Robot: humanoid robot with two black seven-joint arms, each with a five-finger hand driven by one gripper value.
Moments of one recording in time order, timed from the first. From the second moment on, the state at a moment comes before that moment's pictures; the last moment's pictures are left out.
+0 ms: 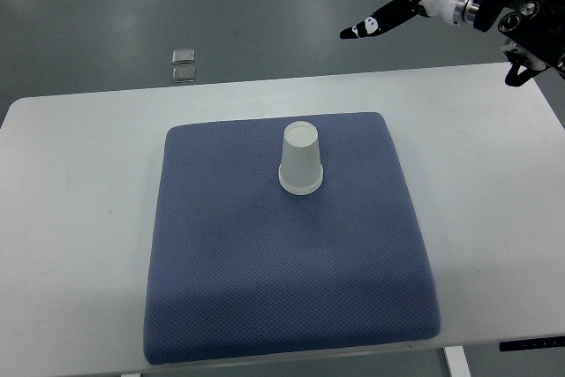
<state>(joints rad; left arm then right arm) -0.02 0.00 -0.16 -0.15 0.08 0.05 0.04 1.22 -0.37 0.25 0.57 -0.67 0.34 0.46</state>
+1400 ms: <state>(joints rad) -0.02 0.00 -0.15 -0.15 0.08 0.05 0.04 0.98 -0.28 0.26 0.46 0.29 0.28 0.34</state>
